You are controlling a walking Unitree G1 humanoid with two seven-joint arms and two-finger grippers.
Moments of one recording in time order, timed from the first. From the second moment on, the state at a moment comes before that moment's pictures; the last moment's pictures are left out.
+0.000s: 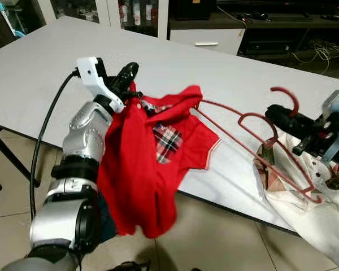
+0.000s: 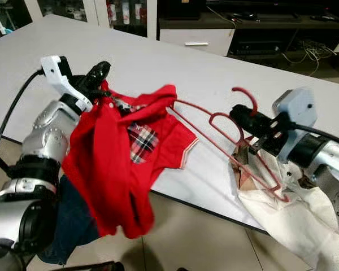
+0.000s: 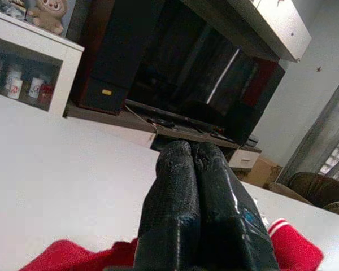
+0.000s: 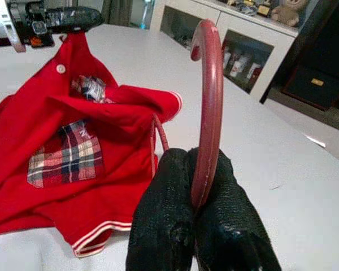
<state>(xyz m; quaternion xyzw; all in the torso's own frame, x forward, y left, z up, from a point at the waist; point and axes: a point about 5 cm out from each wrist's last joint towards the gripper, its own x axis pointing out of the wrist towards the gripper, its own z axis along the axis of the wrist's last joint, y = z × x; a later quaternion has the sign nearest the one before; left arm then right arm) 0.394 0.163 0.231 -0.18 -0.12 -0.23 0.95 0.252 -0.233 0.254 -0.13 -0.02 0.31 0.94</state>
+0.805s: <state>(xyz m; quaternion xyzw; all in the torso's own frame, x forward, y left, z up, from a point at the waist) 0.401 0.162 0.231 -0.15 -0.12 -0.24 0.95 0.251 -0.251 0.278 -0.11 -0.05 0.33 0.94</state>
